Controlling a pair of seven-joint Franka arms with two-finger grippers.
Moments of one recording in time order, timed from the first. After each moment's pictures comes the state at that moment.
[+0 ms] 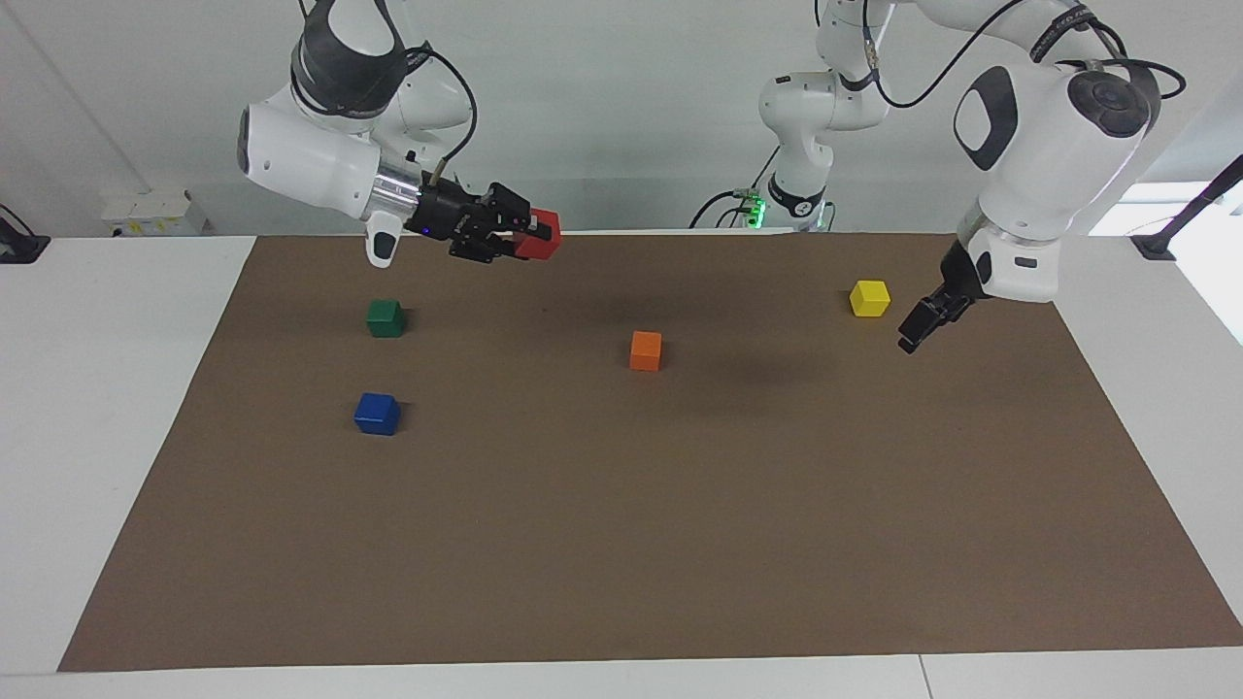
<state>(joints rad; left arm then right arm) -0.02 0.11 -0.05 -1.62 0.00 1.73 -0.52 0.08 -0.17 0.05 -2.08 0.85 1.79 -0.07</state>
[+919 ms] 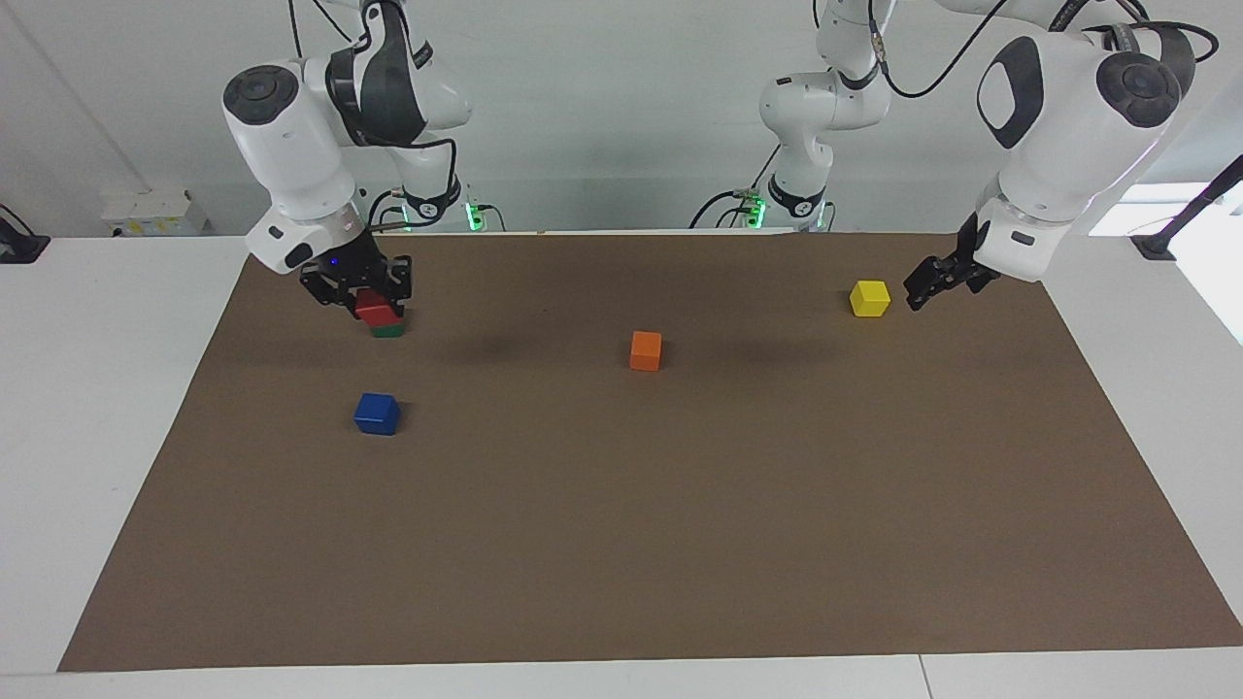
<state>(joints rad) 0.00 0.07 -0.07 -1.61 0.02 1.53 -0.27 0.00 -0.09 0.05 -2.04 -0.02 1.95 0.02</state>
